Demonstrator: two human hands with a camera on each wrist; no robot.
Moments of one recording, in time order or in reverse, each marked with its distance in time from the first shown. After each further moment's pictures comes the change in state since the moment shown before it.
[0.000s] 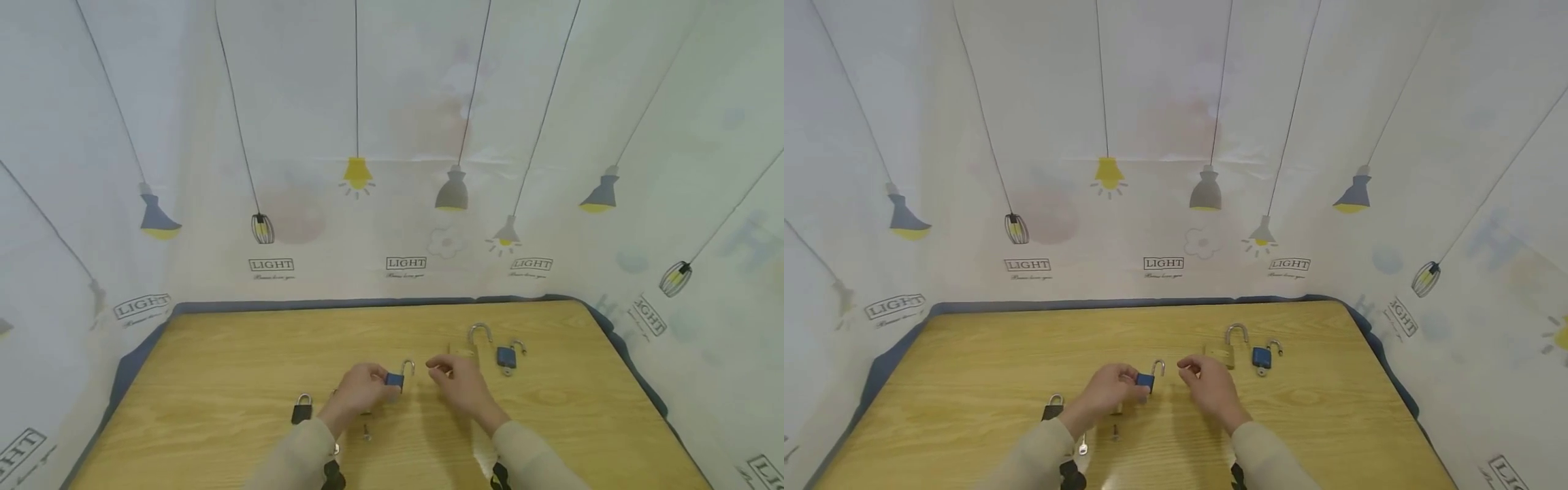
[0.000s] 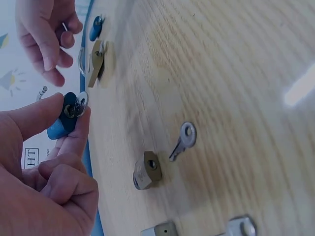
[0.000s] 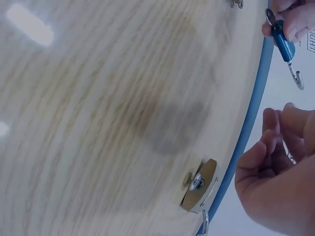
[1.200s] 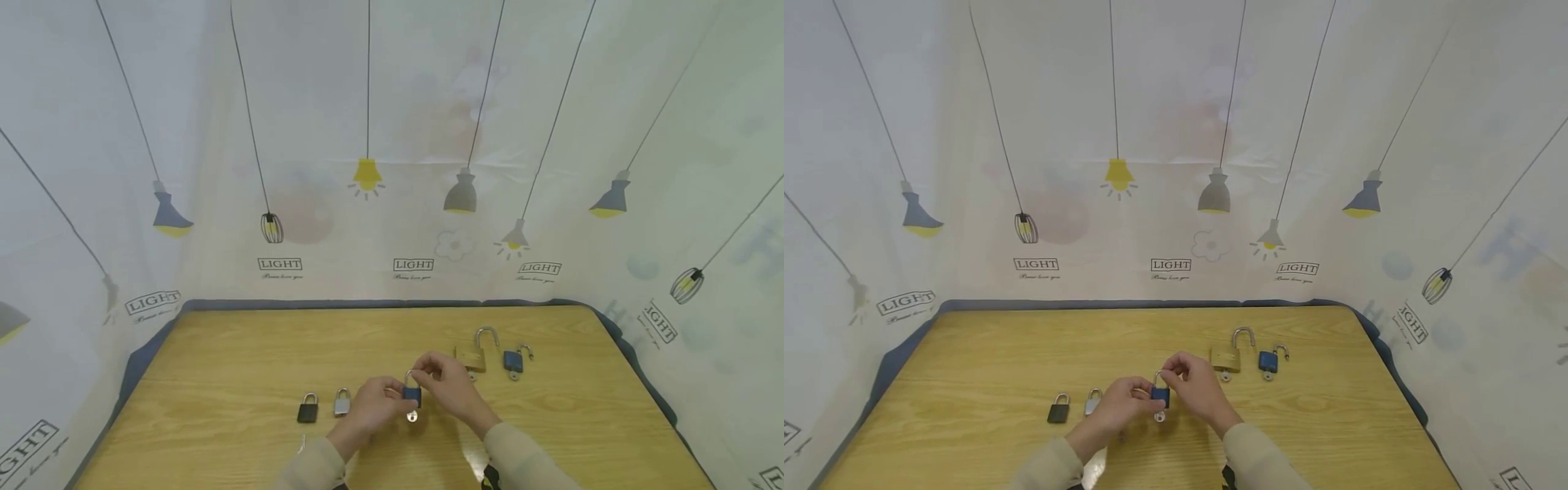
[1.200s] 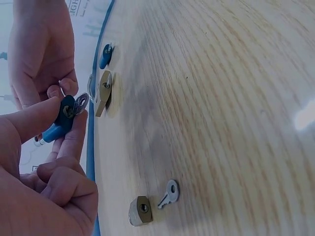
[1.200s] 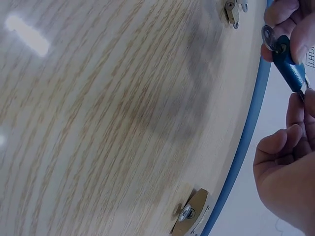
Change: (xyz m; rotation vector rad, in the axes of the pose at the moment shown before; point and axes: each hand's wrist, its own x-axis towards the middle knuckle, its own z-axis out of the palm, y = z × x) left_hand -0.014 -0.003 0.018 -0.106 -0.012 0.046; right_hand 0.005 -0.019 0.014 0.225 -0.109 -0.086
